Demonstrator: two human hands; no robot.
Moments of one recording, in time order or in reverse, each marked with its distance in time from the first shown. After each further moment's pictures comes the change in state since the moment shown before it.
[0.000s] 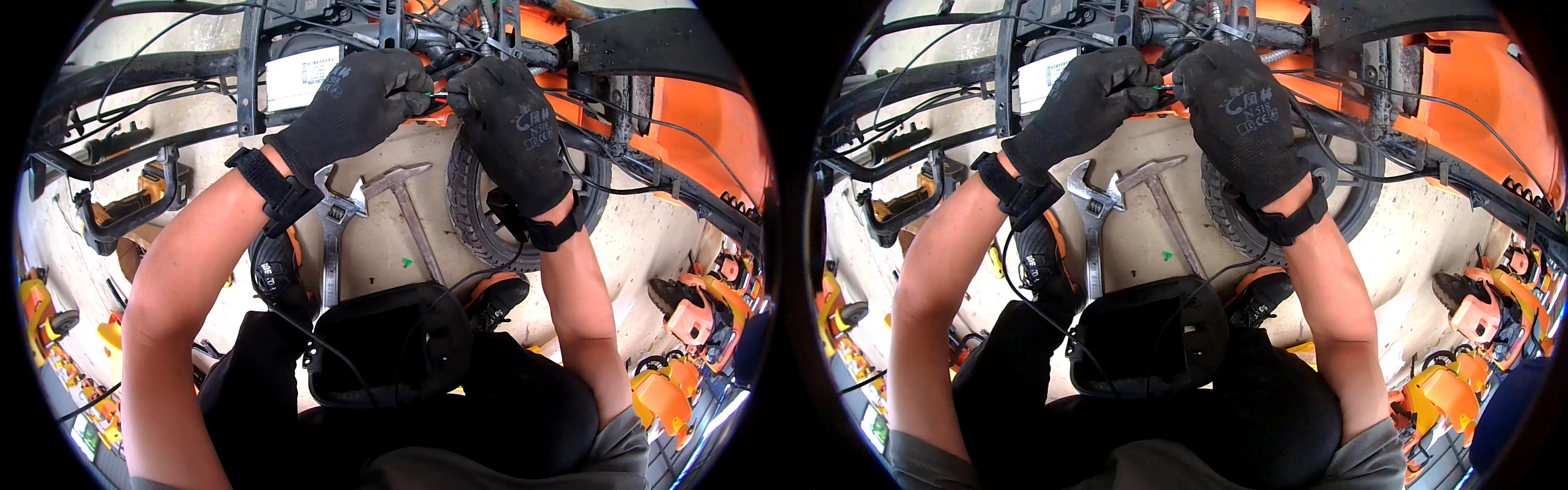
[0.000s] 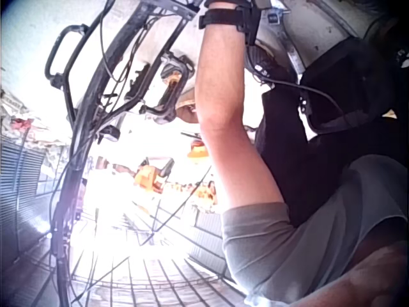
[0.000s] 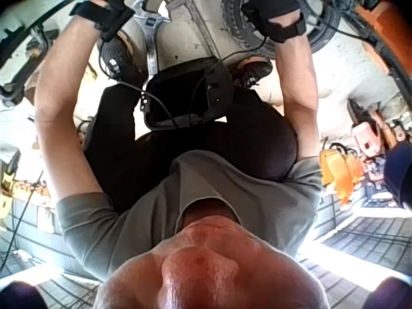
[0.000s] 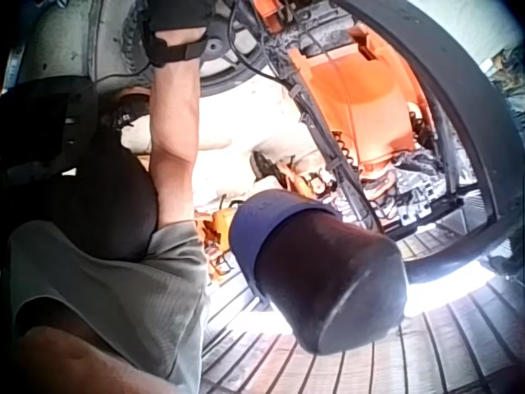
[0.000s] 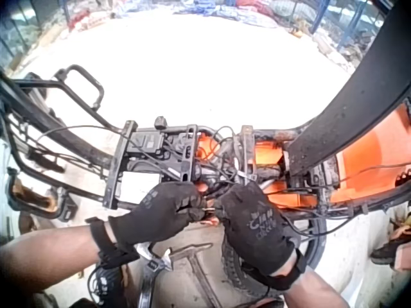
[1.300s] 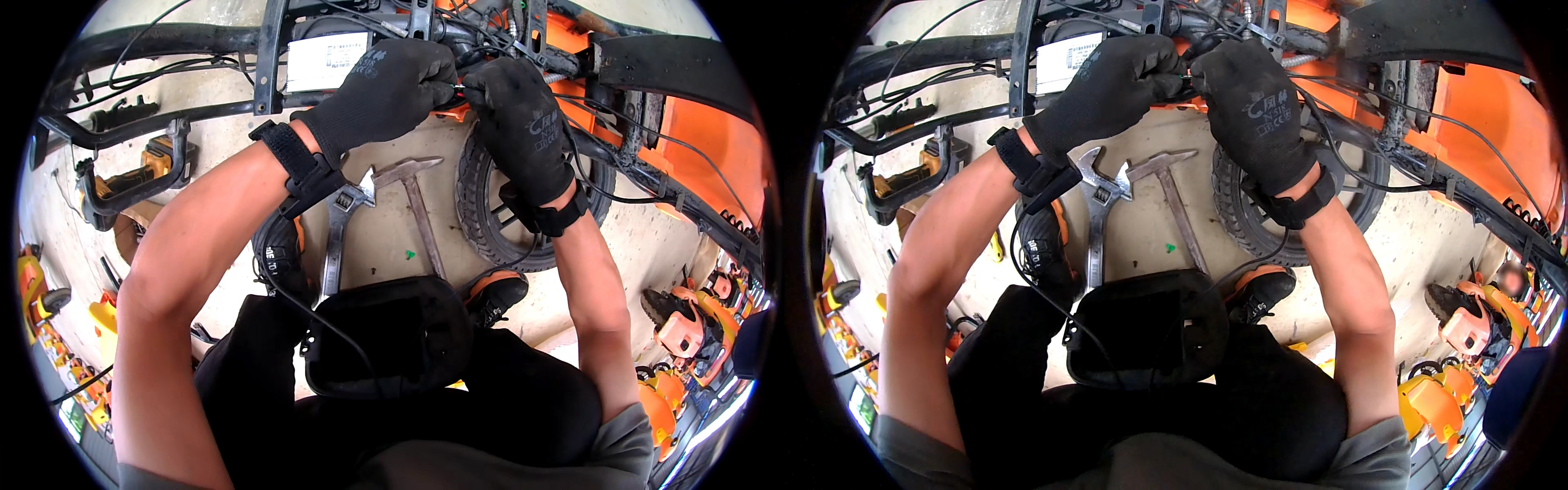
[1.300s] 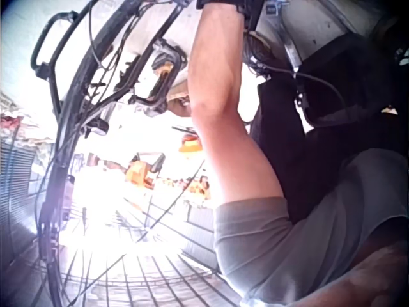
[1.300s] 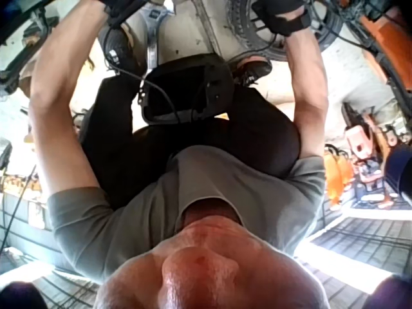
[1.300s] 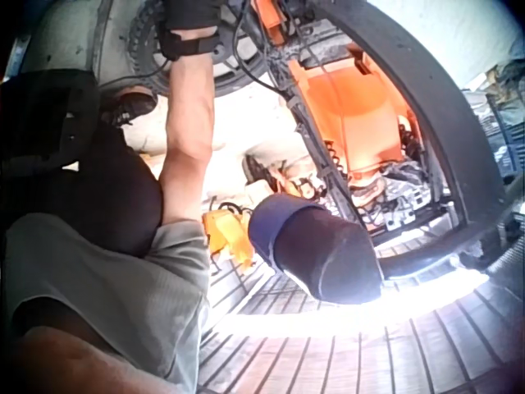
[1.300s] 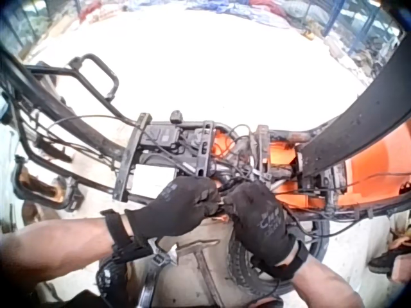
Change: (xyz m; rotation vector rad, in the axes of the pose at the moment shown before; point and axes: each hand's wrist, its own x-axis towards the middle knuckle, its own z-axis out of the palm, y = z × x) left_hand 0.001 0.001 0.002 0.047 0.032 0.027; right_hand 0.004 0.006 0.014 -0.027 0.047 -0.093
